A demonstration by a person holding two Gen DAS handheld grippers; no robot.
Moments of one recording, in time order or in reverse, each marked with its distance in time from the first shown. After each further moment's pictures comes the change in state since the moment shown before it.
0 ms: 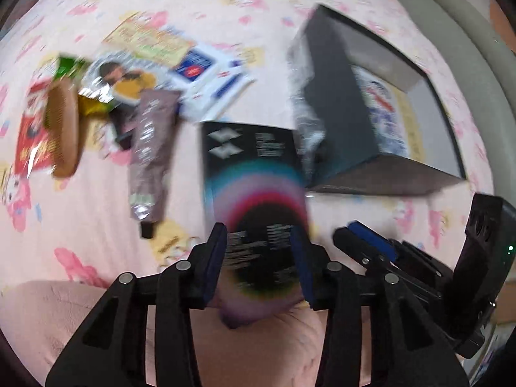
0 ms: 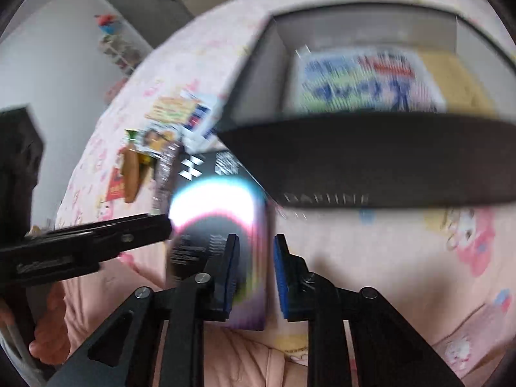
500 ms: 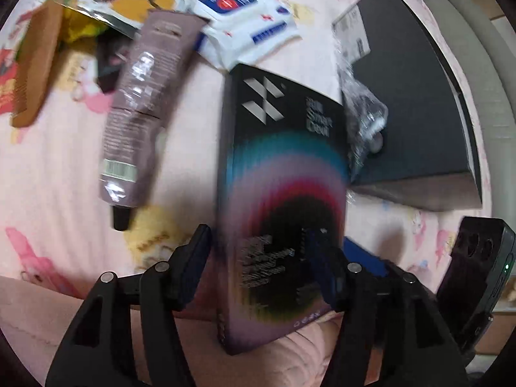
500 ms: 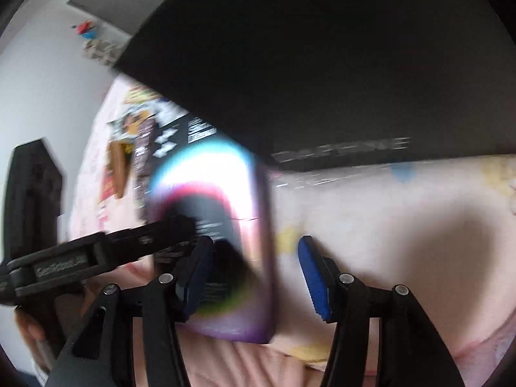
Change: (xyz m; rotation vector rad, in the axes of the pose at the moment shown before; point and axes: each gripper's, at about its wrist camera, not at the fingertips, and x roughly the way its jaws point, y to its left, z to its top) left arm 0.067 0.023 -0.003 -0.120 0.112 -0.097; right arm 0.052 -0.007 -0.010 0.082 0.128 0.168
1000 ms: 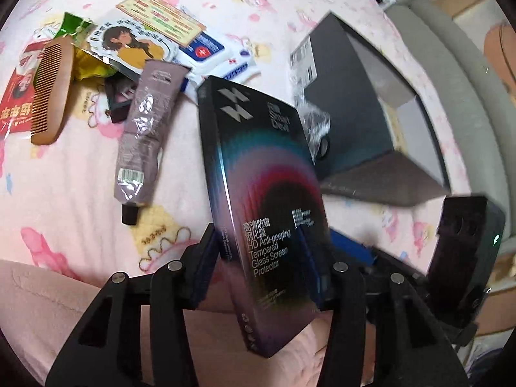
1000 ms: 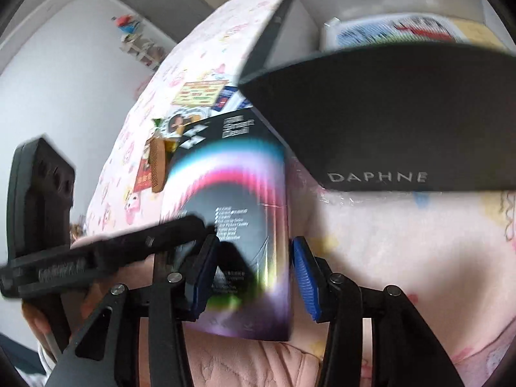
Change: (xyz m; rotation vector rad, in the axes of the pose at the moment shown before) left arm -0.043 -0.006 -0.028 0.095 -0.156 -0.043; right arm -0.014 0.030 0.000 -0.100 -0.108 0.009
